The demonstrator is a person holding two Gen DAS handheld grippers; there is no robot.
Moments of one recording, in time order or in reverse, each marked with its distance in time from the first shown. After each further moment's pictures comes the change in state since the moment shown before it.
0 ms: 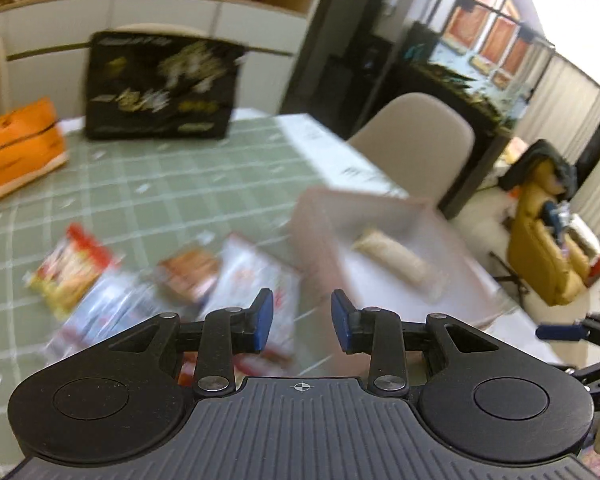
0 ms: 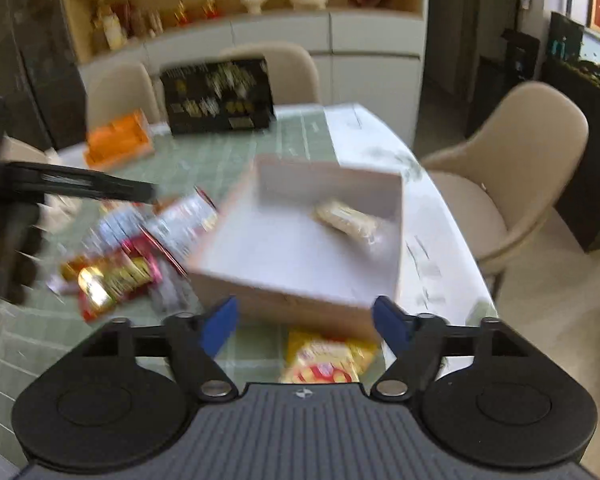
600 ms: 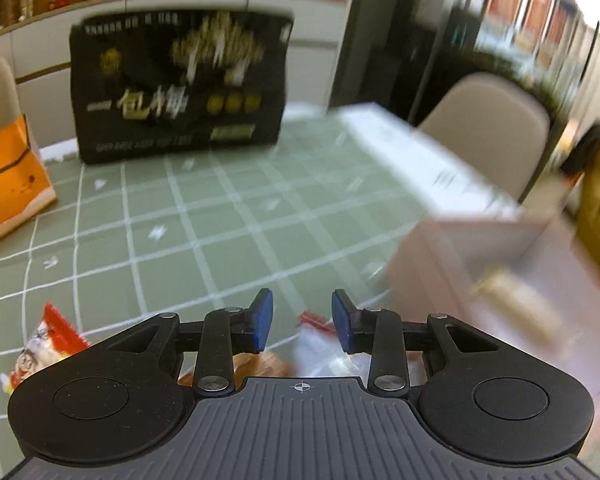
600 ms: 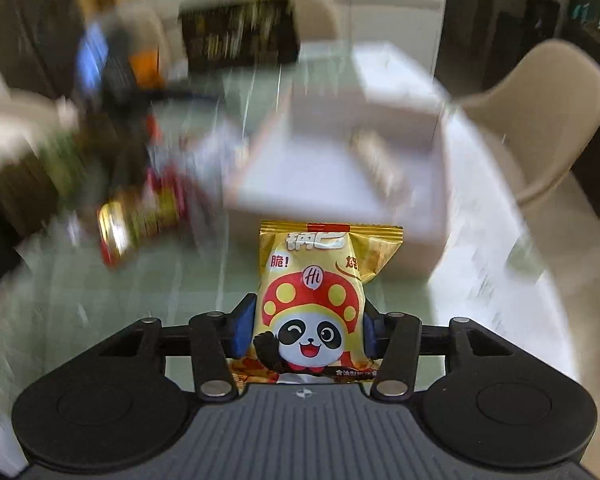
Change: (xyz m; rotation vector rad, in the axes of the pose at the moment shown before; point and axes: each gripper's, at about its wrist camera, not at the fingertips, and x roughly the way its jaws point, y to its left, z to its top) left arm 0.126 0.030 0.047 0.096 0.023 0.195; right arm -0.005 0.033 0.000 0.013 0.120 0.046
